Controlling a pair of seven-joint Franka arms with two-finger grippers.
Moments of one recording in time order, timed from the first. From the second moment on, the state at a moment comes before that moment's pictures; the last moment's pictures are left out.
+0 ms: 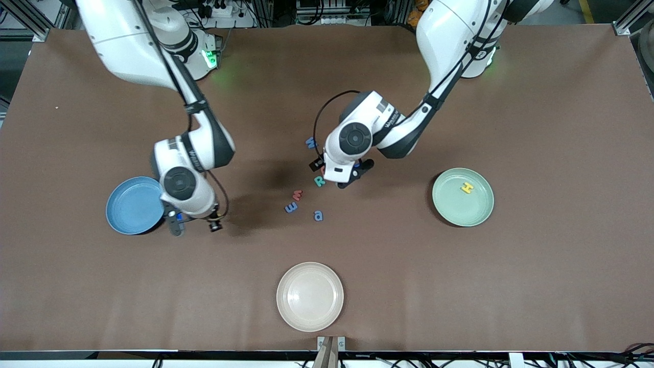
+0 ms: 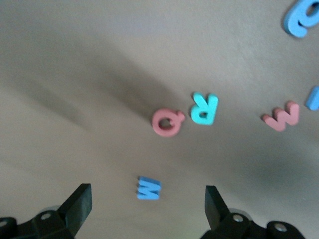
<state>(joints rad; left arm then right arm) -0.58 0.68 -0.30 -1.57 -0.20 2.17 -1.39 0.31 0.56 -0.07 -1.73 -0.12 2.16 1.44</state>
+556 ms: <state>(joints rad) -0.58 0.71 -0.38 -1.58 0.05 2.20 -1.67 0.11 0.55 -0.07 -1.71 -0.12 2.04 0.98</state>
